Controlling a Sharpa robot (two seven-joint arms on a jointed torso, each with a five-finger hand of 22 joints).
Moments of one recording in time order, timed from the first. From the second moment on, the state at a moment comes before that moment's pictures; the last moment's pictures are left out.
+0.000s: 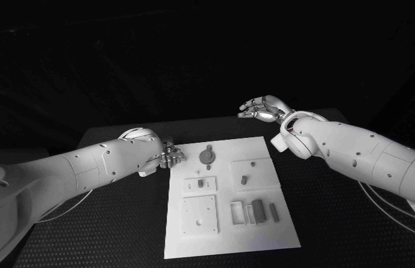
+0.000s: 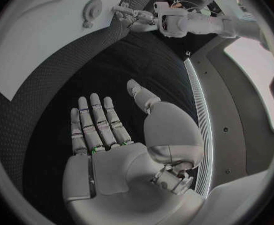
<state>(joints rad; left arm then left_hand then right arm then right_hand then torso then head) 1.25 -0.48 -0.23 0.95 -1.06 0.02 -0.40 0.73 0.06 0.40 -0.20 0.09 0.97 0.12 0.32 0.61 1.23 0.04 0.26 0.53 1.05 0.05 0.40 0.94 0.01 0.96 -0.05 0.09 1.02 1.22 -0.57 -0.03 1.01 -0.72 -0.25 0.23 1.00 -0.04 0.51 -0.25 0.06 0.70 0.19 0.23 0.49 0.78 0.23 0.36 0.08 0.58 0.26 0.45 0.29 0.05 0.21 0.23 0.35 1.18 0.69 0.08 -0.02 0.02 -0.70</state>
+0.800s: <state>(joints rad) 1.25 -0.46 -0.23 0.90 -0.99 0.03 -0.39 0.78 0.07 0.49 -0.23 0.05 0.97 0.12 0.32 0.60 1.23 0.04 0.27 0.51 1.03 0.05 0.44 0.91 0.01 0.97 -0.05 0.08 1.03 1.22 -0.57 -0.03 1.01 -0.72 -0.25 0.23 1.00 -0.04 0.51 -0.25 0.06 0.70 0.19 0.23 0.49 0.78 0.23 0.36 0.07 0.58 0.26 0.45 0.29 0.05 0.21 0.23 0.35 1.18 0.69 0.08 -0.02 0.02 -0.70</state>
